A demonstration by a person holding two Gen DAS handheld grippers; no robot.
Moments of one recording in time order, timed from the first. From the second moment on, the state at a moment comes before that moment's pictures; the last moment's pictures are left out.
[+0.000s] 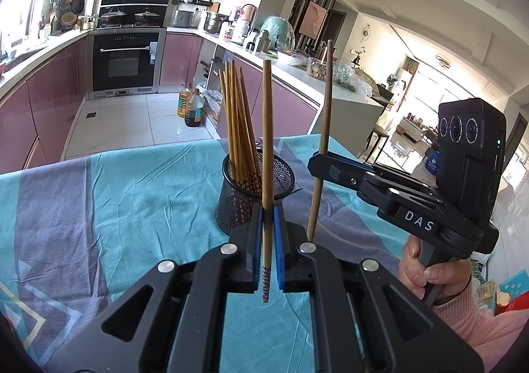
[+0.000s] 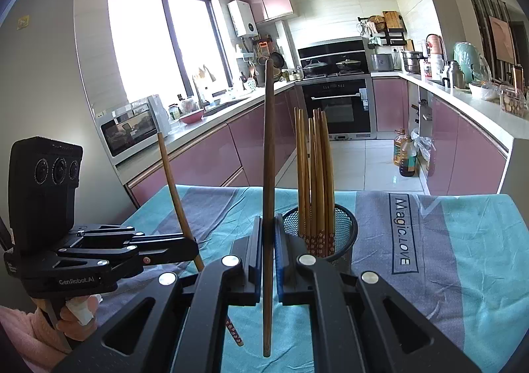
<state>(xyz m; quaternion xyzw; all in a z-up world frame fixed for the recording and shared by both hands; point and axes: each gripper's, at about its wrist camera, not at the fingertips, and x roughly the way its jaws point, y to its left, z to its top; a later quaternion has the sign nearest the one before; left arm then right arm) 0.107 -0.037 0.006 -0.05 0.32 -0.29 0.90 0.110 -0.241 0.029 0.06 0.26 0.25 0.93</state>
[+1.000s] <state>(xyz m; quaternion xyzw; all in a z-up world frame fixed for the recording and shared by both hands) 0.123 -0.047 0.052 -0.05 0.28 -0.30 0.91 0.135 -0.242 0.057 0.05 0.23 0.25 0.94</state>
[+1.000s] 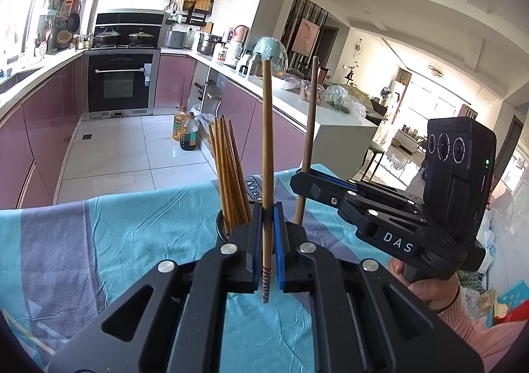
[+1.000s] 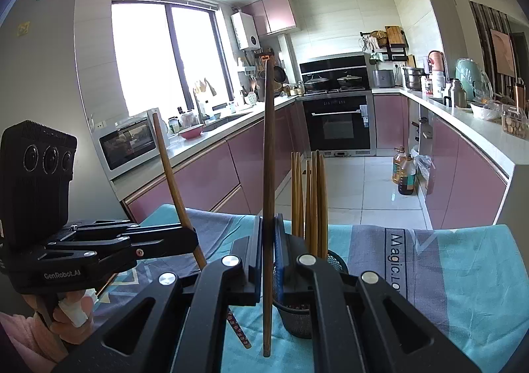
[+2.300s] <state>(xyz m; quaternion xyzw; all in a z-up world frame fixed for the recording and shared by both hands) 0.157 -0.064 0.073 -0.05 0.25 -0.28 0.92 0.157 -0.225 0.071 0.03 0.20 0.21 0.95</state>
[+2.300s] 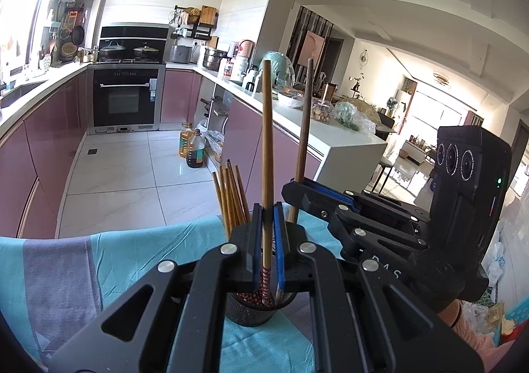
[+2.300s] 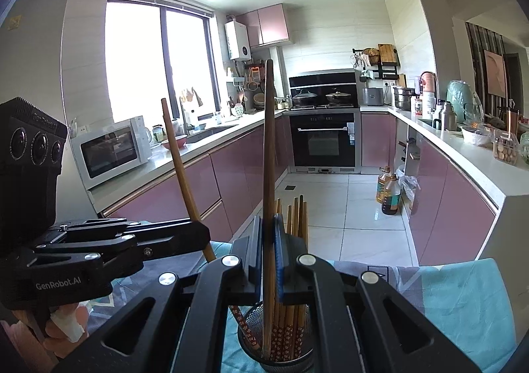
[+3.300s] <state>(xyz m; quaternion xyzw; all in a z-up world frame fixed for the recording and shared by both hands) 0.178 -0.084 0.046 -0.02 0.30 -0.28 0.91 0.166 -0.215 0.045 0.03 0.25 0.20 0.95</state>
